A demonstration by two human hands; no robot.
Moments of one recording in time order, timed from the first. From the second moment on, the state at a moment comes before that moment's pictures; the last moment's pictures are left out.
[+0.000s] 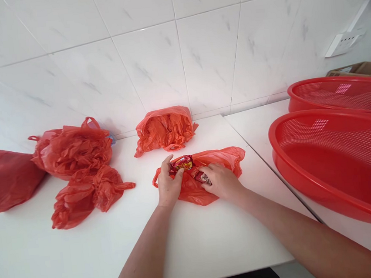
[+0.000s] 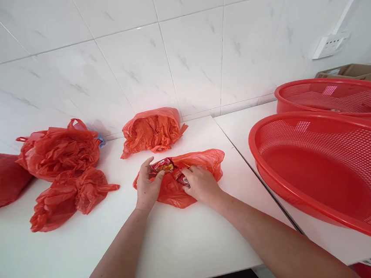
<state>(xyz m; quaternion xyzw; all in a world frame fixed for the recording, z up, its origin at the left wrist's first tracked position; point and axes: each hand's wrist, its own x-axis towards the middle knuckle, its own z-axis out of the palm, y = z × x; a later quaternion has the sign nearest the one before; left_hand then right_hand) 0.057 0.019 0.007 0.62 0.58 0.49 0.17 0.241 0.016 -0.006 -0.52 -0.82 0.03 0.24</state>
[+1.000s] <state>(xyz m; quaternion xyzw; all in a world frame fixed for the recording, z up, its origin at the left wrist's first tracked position) 0.054 0.021 0.005 0.60 0.60 0.52 0.13 0.215 0.036 0.012 -0.49 -0.83 -0.07 0.25</state>
